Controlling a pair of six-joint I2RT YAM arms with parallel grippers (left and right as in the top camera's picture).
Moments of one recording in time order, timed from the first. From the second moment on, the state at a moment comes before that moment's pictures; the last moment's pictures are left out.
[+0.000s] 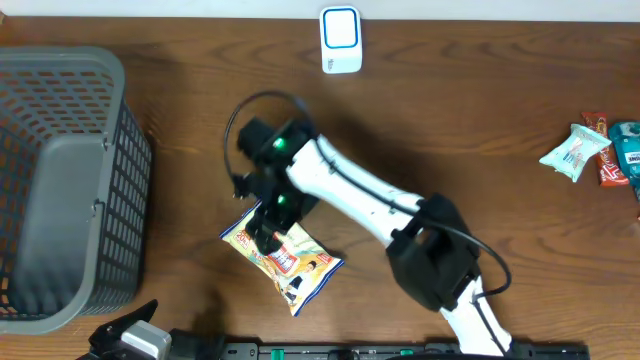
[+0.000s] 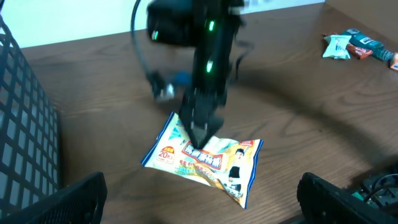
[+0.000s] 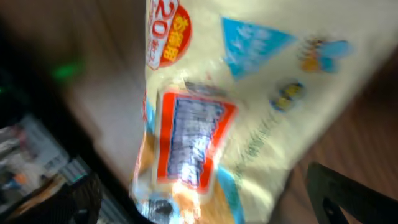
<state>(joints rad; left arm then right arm) -0.25 0.20 1.17 -1.42 0.21 0.02 0.89 2.23 1.91 -1.28 -0.37 -0.10</state>
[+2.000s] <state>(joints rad) -0.25 0.20 1.17 -1.42 0.21 0.02 0.57 2.14 1.71 -1.19 -0.10 0.01</state>
